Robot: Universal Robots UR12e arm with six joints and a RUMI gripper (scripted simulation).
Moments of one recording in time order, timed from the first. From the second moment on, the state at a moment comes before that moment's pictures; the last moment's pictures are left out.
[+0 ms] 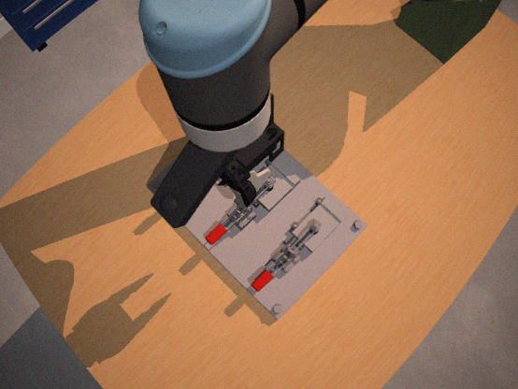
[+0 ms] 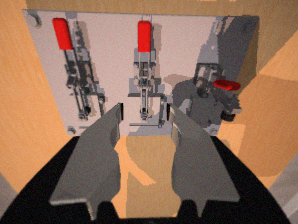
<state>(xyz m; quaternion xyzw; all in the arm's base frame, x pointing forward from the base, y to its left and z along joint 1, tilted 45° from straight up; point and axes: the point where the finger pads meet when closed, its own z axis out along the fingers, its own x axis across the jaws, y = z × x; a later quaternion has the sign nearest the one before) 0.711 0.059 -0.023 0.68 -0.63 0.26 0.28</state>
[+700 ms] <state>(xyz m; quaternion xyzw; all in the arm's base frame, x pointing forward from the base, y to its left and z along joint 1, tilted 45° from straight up) 0.750 0.062 -0.023 0.68 -0.63 0.26 0.28</state>
